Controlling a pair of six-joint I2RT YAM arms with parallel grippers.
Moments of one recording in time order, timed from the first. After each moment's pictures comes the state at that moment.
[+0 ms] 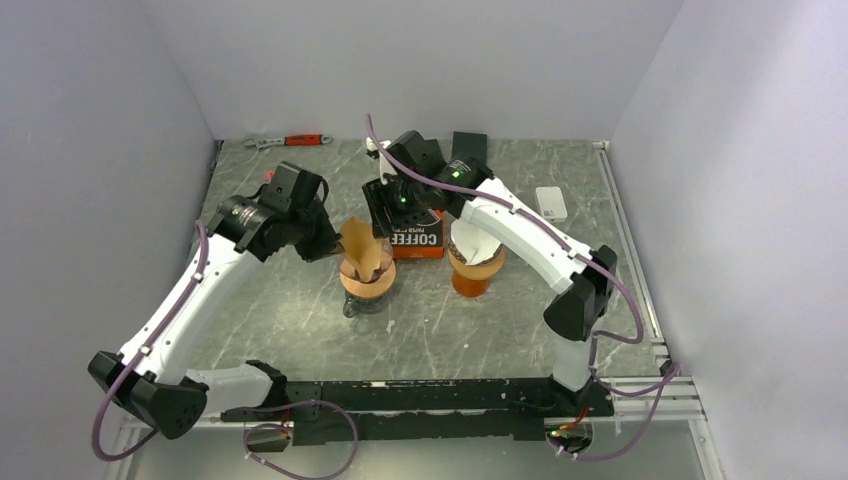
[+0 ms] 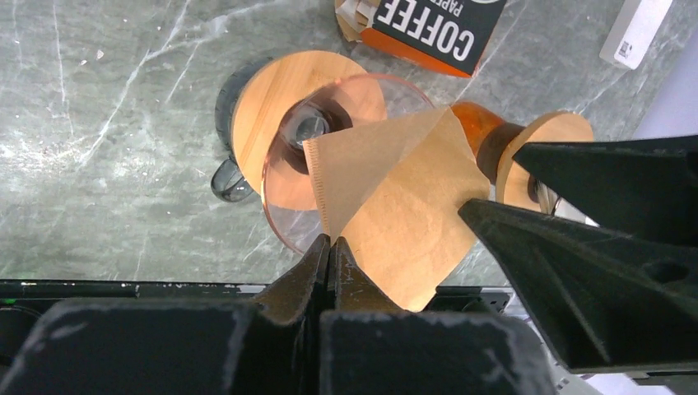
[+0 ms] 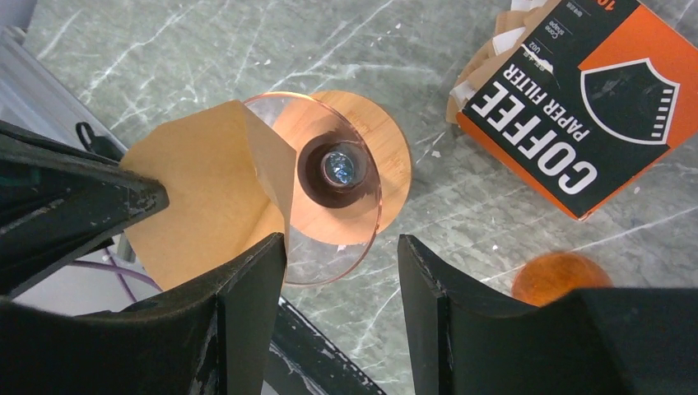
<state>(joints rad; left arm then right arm) -0.51 1.20 1.42 -1.15 -0.05 -0.94 0.85 1.85 2.00 -0.99 -0.13 0.31</state>
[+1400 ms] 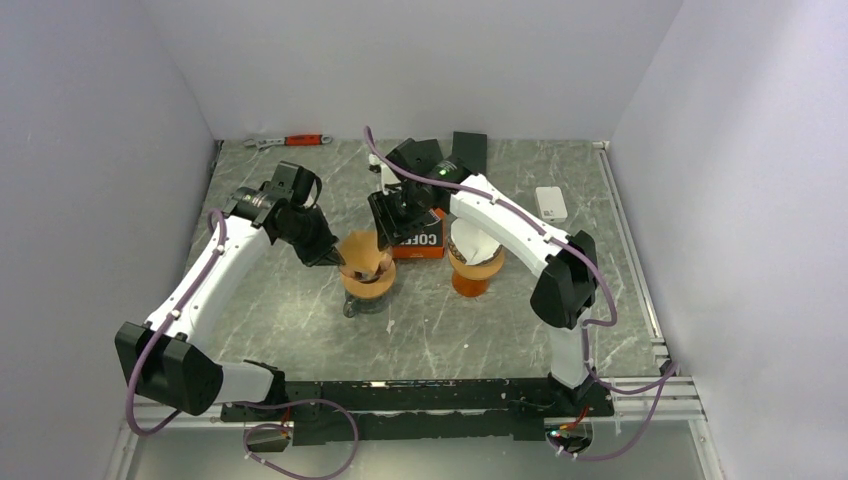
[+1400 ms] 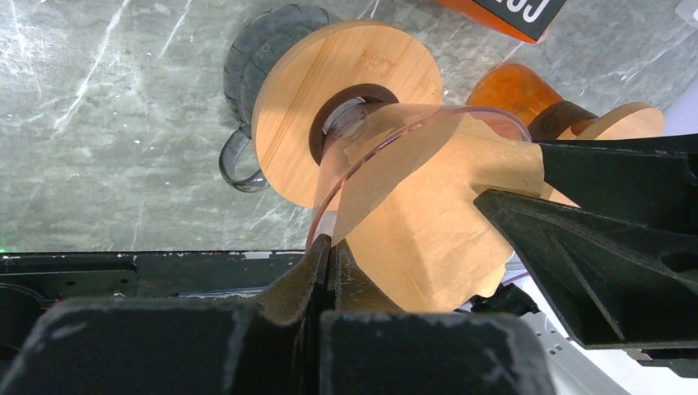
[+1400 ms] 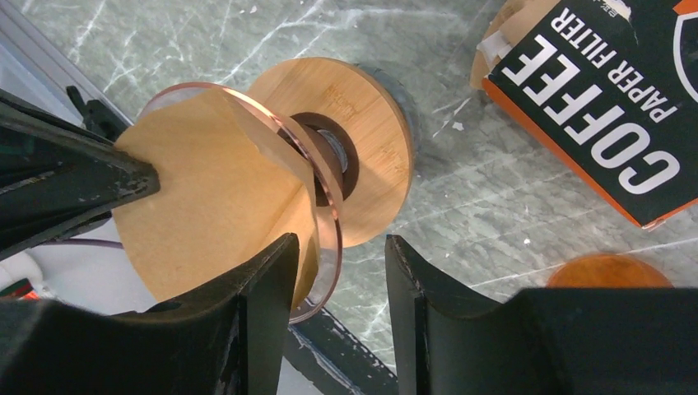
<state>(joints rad) -0.33 1.32 1.30 -1.12 0.21 -0.85 0.79 1.96 1.95 -0.99 -0.30 0.32</state>
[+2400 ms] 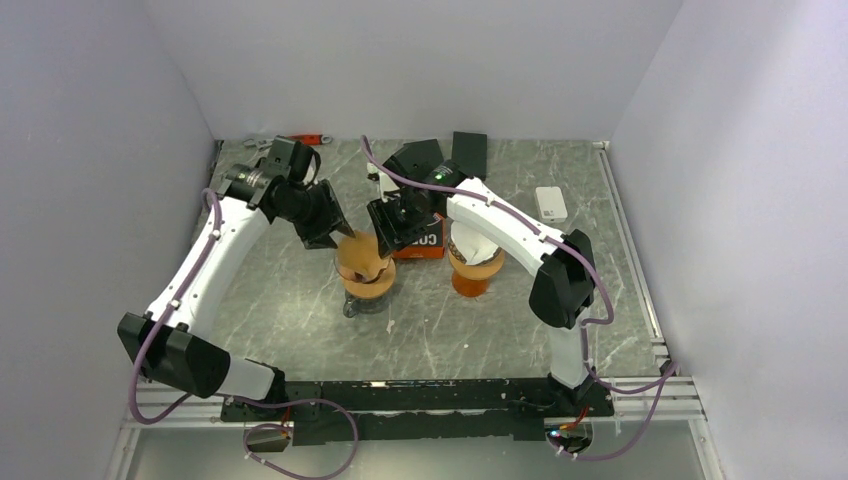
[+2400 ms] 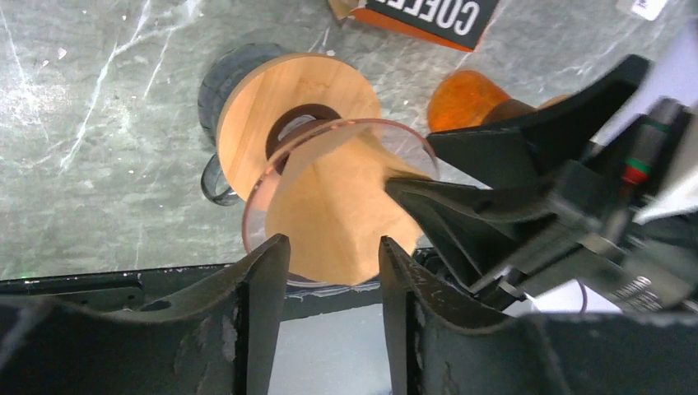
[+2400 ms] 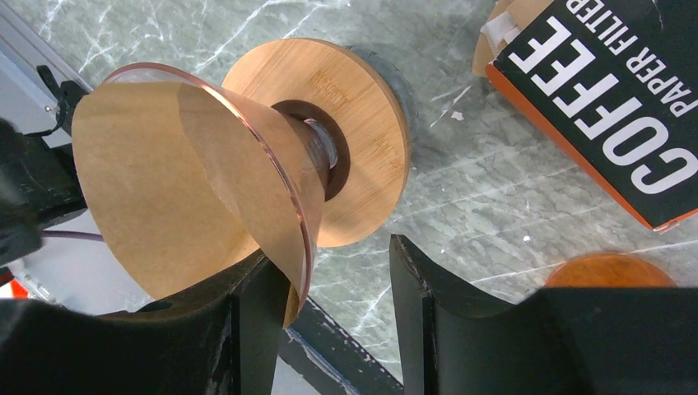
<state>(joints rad) -0.33 1.40 1.49 -1.17 0.21 -0.78 0.79 1.97 1.90 -0.98 -0.30 0.29</state>
